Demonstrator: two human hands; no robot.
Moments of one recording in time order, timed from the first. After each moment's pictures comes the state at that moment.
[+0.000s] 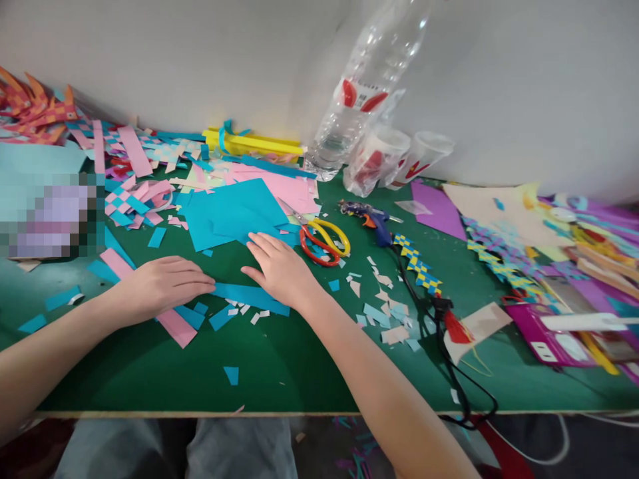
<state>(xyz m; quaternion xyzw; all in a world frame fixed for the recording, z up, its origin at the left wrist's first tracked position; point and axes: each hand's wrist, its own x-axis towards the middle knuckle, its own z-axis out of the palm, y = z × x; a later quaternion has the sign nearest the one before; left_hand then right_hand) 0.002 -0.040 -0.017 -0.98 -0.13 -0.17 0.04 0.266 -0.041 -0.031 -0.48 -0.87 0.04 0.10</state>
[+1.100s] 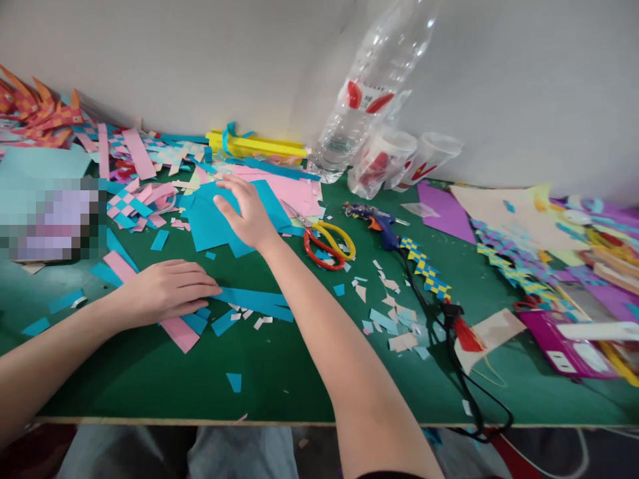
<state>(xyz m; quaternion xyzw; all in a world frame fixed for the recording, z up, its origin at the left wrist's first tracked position) 0.007 -0.040 -0.017 -0.97 -0.15 -0.17 0.02 0.210 0.050 -0.010 -0.47 -0.81 0.10 0.32</state>
